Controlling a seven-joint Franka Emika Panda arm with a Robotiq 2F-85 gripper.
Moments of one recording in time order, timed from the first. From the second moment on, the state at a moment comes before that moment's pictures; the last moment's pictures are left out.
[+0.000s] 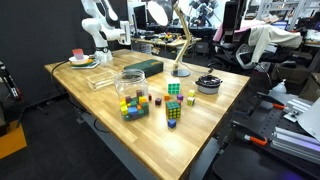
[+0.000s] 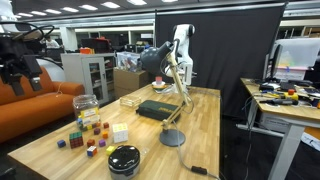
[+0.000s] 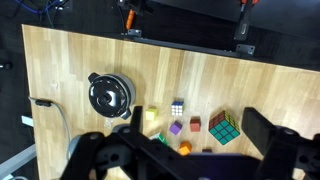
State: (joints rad) arm 0.23 -0.70 0.27 -2.78 -0.11 2.03 0.22
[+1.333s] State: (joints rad) arm 0.20 -0.59 0.34 -2.77 0.02 2.28 0.64
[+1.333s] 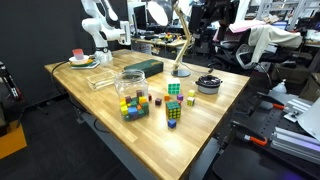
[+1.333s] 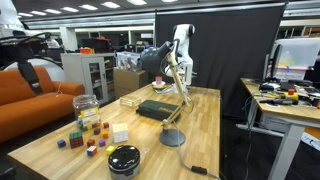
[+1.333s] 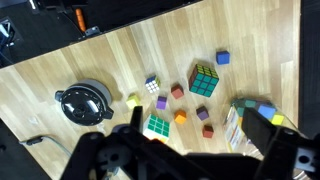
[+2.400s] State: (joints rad) arm 0.13 -0.25 0.35 -2.75 0.04 2.64 0.91
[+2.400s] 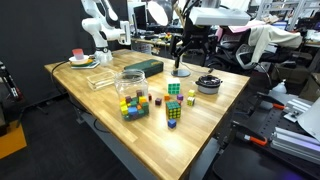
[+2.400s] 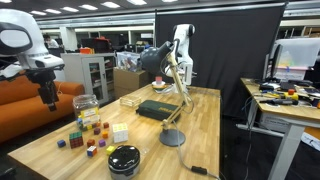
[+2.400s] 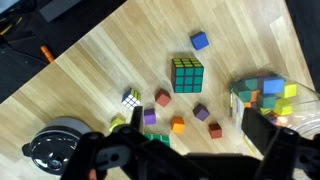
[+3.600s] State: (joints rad) arm 0.15 0.06 0.27 -2.67 0.07 2.79 0.86
